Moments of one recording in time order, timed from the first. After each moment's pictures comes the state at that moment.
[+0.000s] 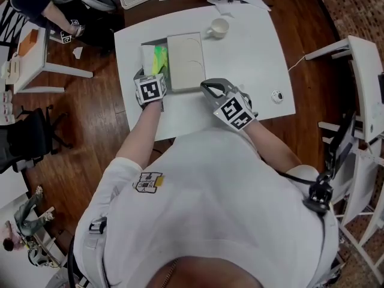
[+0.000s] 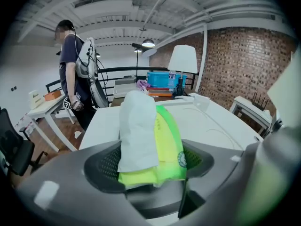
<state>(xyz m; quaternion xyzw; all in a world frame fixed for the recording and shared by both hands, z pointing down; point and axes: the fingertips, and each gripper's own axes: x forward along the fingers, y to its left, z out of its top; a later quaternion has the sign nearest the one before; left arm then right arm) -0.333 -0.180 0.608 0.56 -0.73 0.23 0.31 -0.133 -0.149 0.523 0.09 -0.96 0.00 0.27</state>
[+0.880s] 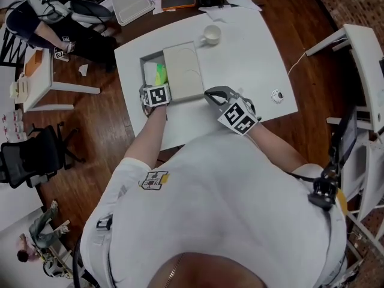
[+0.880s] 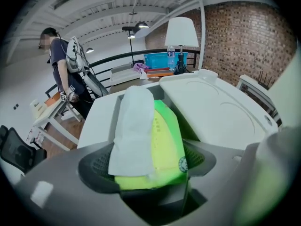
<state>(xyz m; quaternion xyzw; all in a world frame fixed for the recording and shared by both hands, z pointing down) -0.328 -0.176 0.658 0.53 -0.70 0.34 0.34 -0.108 -0.150 0.529 0.09 -0.96 0.01 0.27</state>
